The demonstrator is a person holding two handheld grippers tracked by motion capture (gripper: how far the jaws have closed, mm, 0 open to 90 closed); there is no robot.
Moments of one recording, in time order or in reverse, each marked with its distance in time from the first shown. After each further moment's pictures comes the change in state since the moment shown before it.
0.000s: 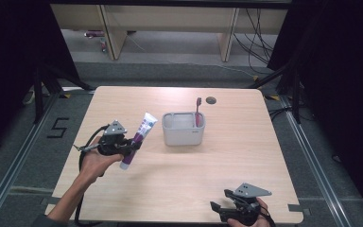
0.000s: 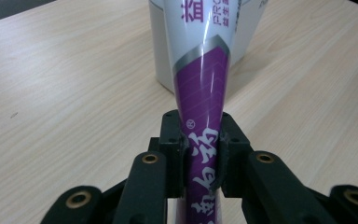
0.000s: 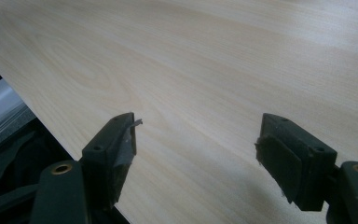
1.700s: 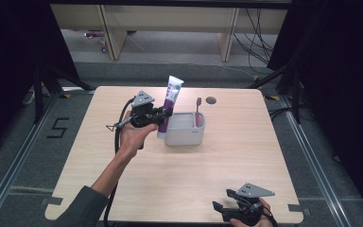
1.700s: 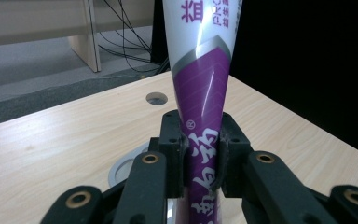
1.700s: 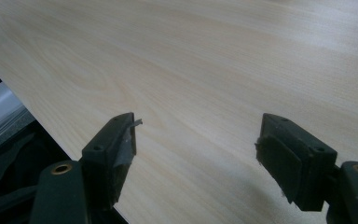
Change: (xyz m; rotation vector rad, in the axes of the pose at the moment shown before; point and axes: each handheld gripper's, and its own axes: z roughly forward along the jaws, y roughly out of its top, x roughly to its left) left arm -0.032 0.100 0.049 -0.294 0.004 -0.099; right arm -0.002 -0.002 -0.005 -0.005 -0.007 0.029
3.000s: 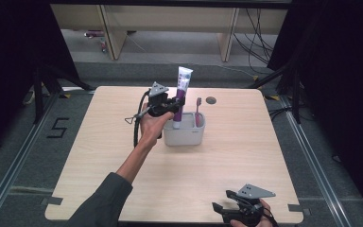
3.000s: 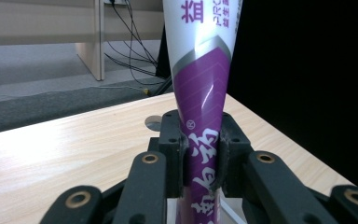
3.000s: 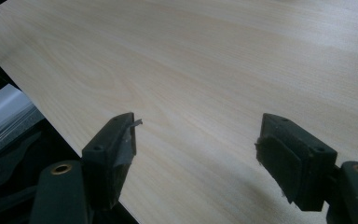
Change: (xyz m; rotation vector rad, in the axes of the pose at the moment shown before) left arm 0.003 0.008 0.060 -0.060 0.040 -0.081; right arm 0.001 -0.002 -0.001 -0.003 0.030 -0.002
